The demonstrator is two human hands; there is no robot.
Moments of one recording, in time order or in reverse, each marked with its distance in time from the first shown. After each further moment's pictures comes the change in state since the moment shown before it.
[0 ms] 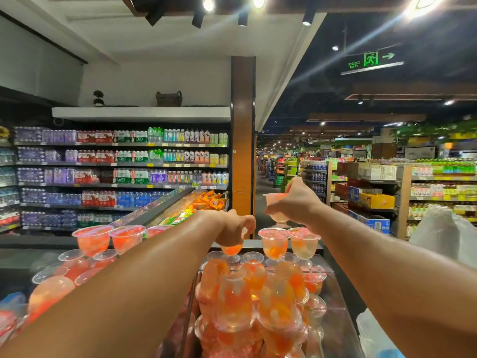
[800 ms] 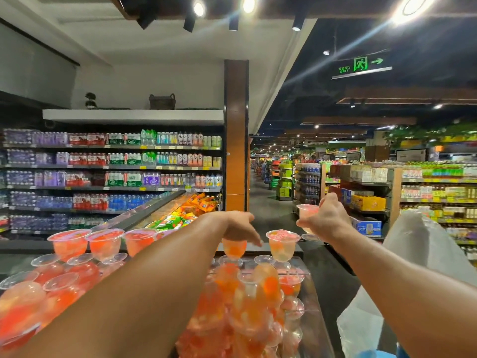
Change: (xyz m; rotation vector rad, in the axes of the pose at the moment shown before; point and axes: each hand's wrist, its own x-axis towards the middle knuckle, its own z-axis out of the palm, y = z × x) left_hand 0.024 0.057 -0.010 -0.322 0.018 0.024; right_hand -0.002 0.085 -0.056 -0.142 0.270 0.136
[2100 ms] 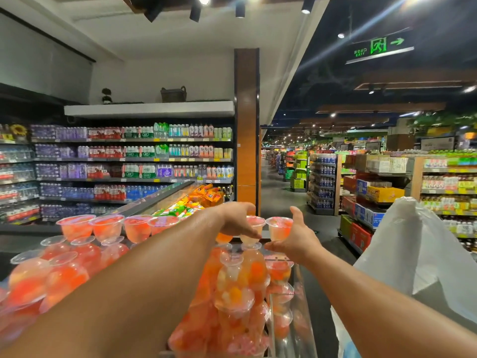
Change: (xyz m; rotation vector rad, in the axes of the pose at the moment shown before) left_hand -0.004 0.020 0.023 0.078 0.167 -0.028; right_hand -0.028 0.037 0.051 0.083 -0.345 -0.097
